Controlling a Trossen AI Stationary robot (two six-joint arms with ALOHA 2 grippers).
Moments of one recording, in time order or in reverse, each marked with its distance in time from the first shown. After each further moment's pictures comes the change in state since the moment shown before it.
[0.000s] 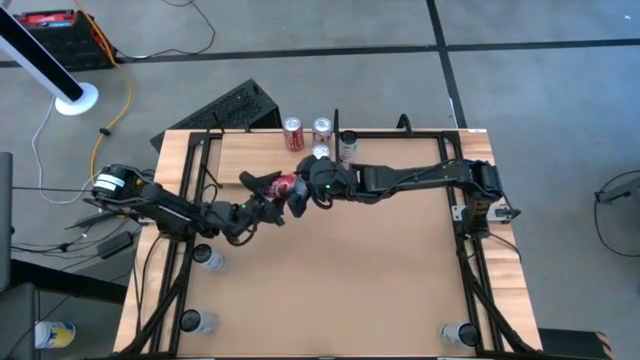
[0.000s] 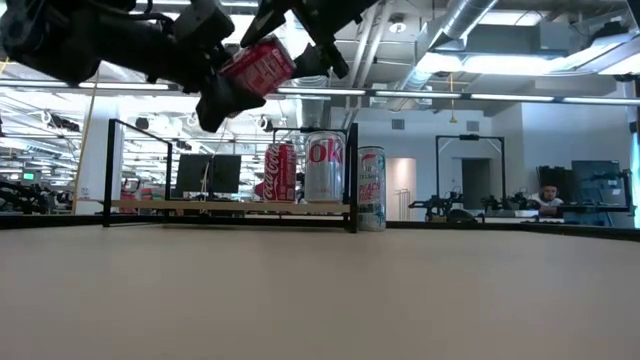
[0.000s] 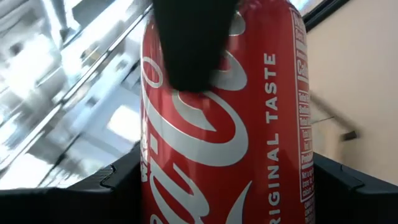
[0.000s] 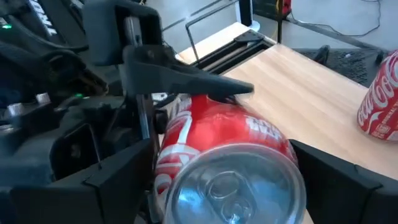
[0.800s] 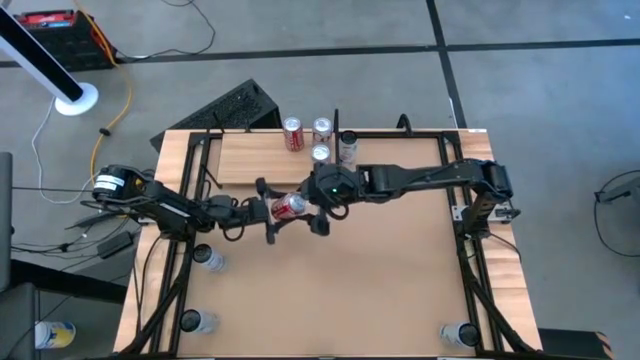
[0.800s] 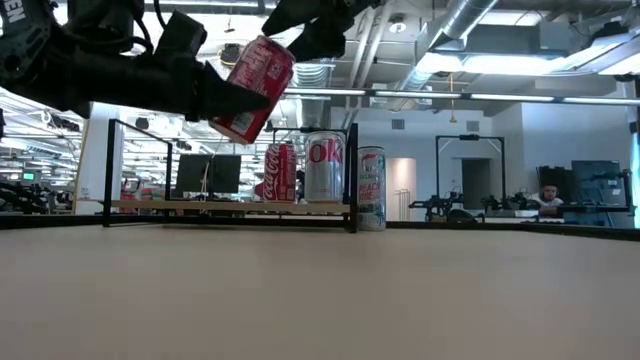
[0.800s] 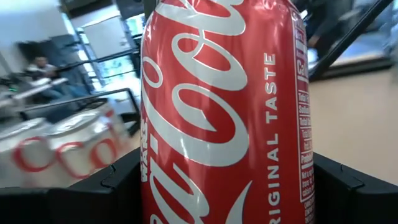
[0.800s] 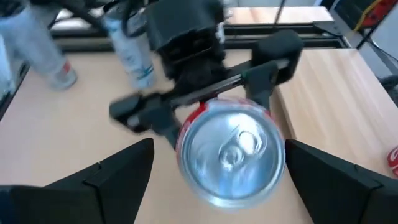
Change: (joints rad) left arm 0.134 0.000 -0.151 -0.006 0.718 -0.882; right arm 0.027 -0.052 0.002 -0.189 -0.243 -0.428
